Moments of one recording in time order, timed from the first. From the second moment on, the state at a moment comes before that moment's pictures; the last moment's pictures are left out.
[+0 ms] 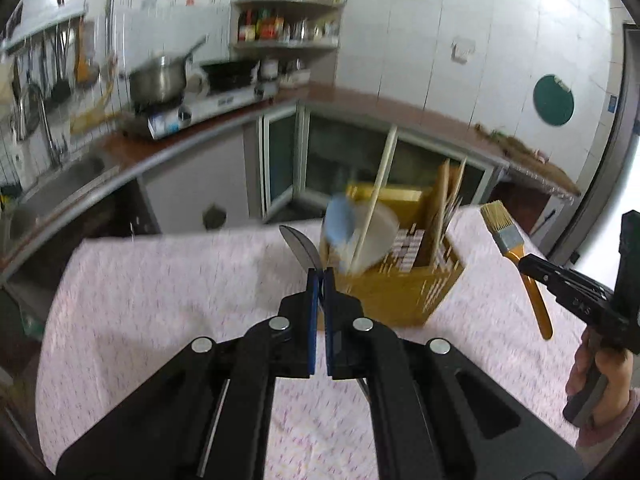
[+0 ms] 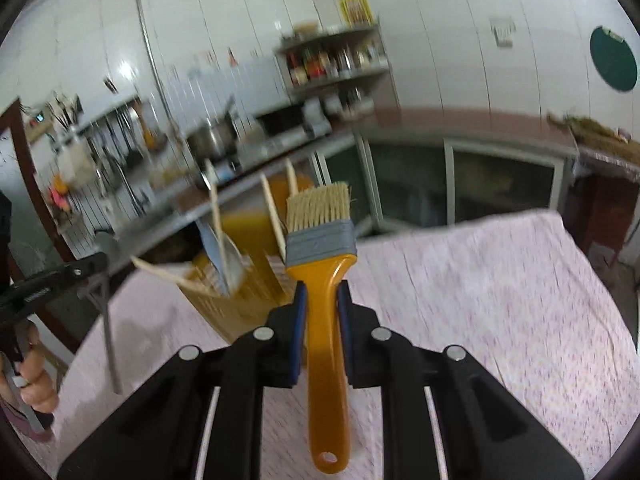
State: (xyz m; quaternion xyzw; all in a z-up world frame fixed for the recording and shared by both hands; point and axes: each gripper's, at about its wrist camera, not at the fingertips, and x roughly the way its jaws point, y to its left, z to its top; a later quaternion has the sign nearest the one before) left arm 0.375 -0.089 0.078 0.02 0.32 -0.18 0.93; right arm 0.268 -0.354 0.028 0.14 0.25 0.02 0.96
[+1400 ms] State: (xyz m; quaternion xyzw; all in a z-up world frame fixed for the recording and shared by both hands) left arm 0.343 -0.084 -0.027 0.05 0.43 -0.26 0.87; right arm 0.244 -0.357 -0.117 0.12 0.48 -0.05 0.87
